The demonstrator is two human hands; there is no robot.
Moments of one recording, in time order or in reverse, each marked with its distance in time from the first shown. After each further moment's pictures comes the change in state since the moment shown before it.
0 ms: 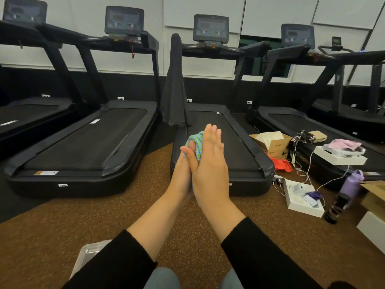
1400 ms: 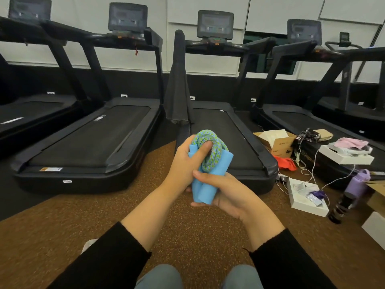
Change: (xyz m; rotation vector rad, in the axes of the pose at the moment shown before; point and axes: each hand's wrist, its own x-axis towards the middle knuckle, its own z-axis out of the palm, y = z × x) left_hand 0.009 0.013 -0.005 0.401 0.006 0.225; right_hand -0.011 0.028 -0.050 1.001 -0.751 0.670
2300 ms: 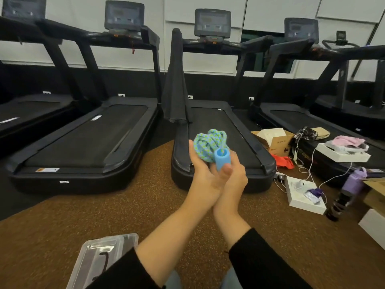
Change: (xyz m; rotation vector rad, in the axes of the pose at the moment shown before) left_hand -0.034 -0.019 0.041 -0.043 -0.017 -0.057; right_hand 0.023 0.025 0.009 -0.574 0.957 -0.649
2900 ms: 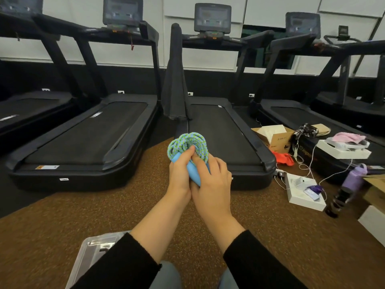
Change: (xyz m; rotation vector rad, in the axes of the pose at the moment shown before) left_hand 0.030 -0.026 -0.036 -0.541 0.323 -0.338; right_hand -0.014 0.032 0.014 -0.582 -0.114 -0.542
